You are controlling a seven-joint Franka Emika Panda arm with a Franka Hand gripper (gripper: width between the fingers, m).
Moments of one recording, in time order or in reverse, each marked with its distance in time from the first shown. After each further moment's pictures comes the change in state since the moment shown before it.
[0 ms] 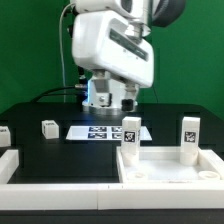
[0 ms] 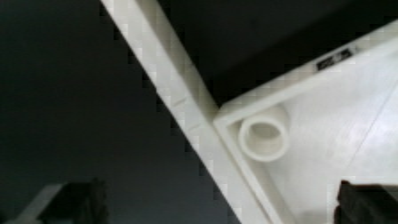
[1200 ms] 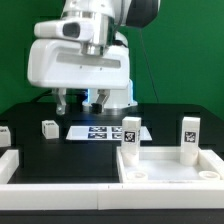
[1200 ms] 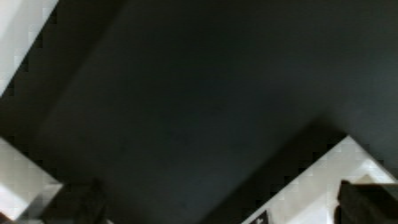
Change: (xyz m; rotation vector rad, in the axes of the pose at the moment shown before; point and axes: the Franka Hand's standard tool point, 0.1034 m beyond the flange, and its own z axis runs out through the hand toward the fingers) arm -0.086 -0.049 0.007 0.147 -0.144 0.285
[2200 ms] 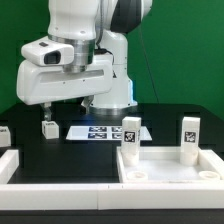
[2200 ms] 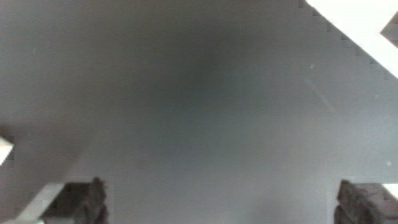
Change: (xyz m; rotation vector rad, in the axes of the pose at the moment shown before) arm -0.081 -0.039 0.022 0.166 -0.242 0.052
